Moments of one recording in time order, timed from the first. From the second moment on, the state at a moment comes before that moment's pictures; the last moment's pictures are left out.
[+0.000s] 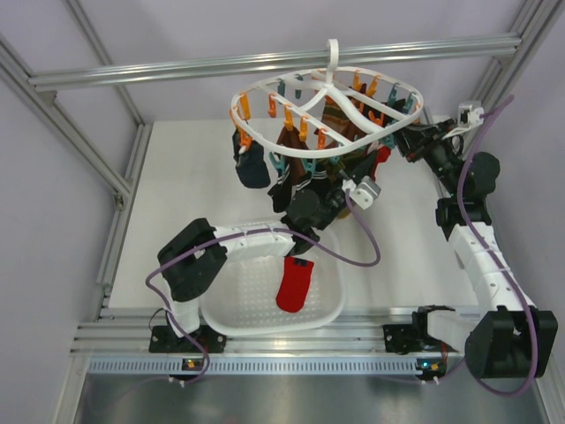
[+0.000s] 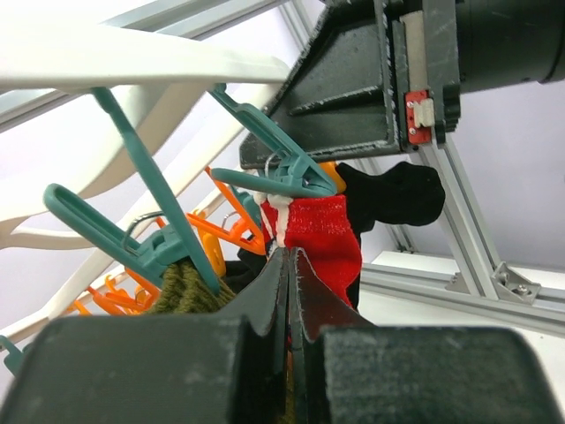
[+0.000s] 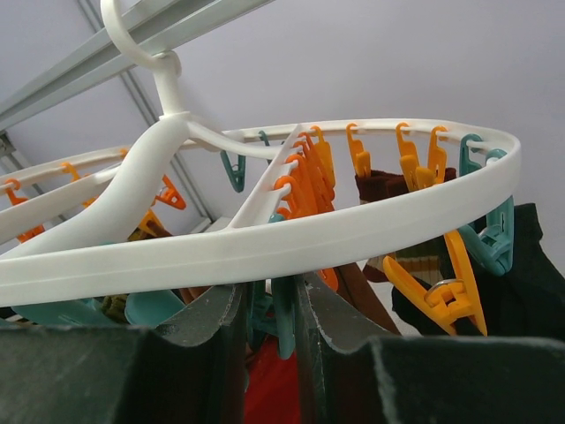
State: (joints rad) left arm -1.04 1.86 1.25 1.13 -0.11 0.62; right arm 0.01 1.11 0.88 0.59 -0.54 0.53
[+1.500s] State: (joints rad) left arm -1.04 1.91 1.29 1.20 -0.12 0.61; right arm 0.01 1.14 0.90 0.60 -0.62 0.68
